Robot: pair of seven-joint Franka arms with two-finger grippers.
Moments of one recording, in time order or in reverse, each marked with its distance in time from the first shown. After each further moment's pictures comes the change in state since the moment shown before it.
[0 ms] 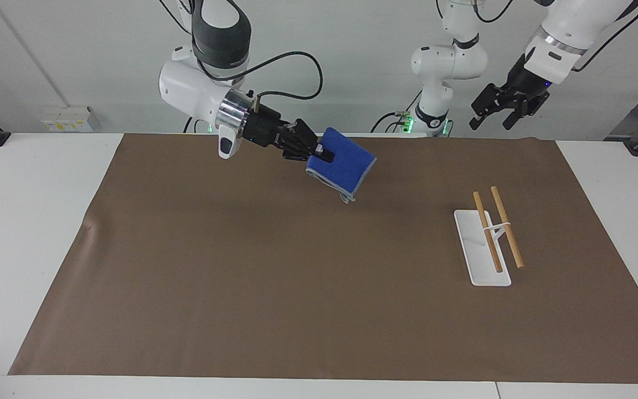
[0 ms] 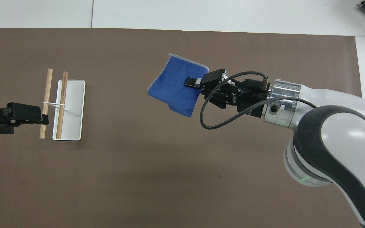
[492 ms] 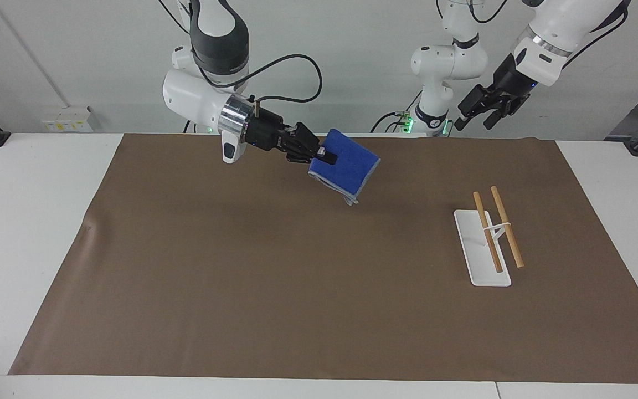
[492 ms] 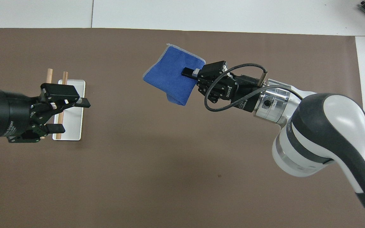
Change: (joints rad) left arm -0.066 -0.010 -0.058 -0.038 -0.217 0.206 -0.429; right arm 0.000 0.064 -0.002 0.011 0.250 0.001 -0.088
